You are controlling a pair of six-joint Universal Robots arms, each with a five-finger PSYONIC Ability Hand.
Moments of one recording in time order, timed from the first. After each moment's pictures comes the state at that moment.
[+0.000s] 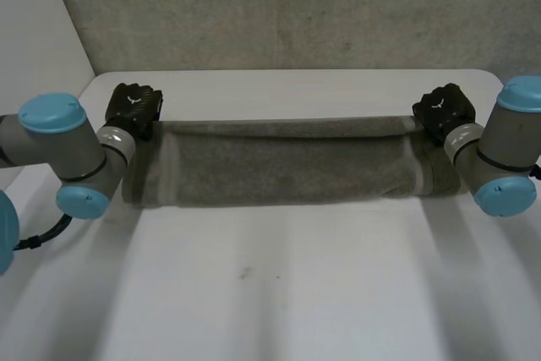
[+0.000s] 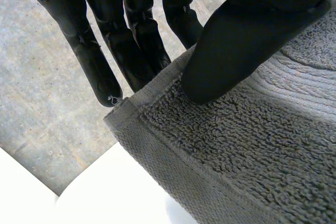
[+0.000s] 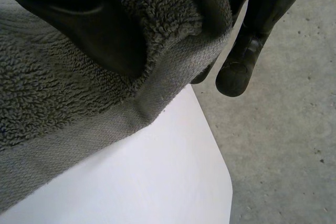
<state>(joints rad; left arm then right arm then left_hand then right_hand) 4.51 -2.48 -1.02 3.47 -1.42 3.53 1.75 -0.66 0.94 -0.14 1.43 2.28 1.21 1.22 1.22 1.22 1.04 1.33 1.32 1.33 1.34 1.17</state>
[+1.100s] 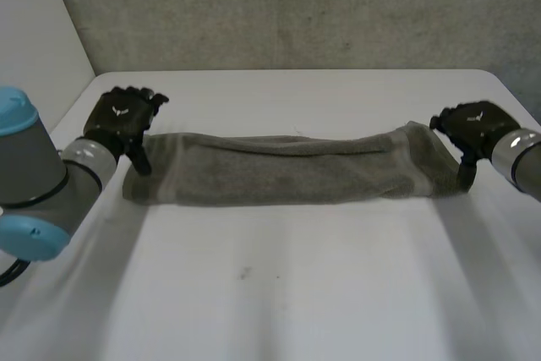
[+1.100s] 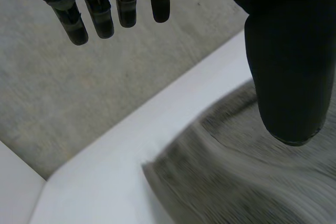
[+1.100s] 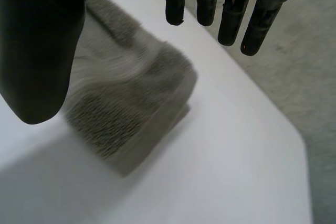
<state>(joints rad) 4.49 -2.01 -1.54 3.41 -1.41 3.48 1.65 -1.03 1.30 0.13 1.31 2.50 0.19 0.19 0.19 0.19 0.03 0.23 0.25 0.24 0.26 0.06</state>
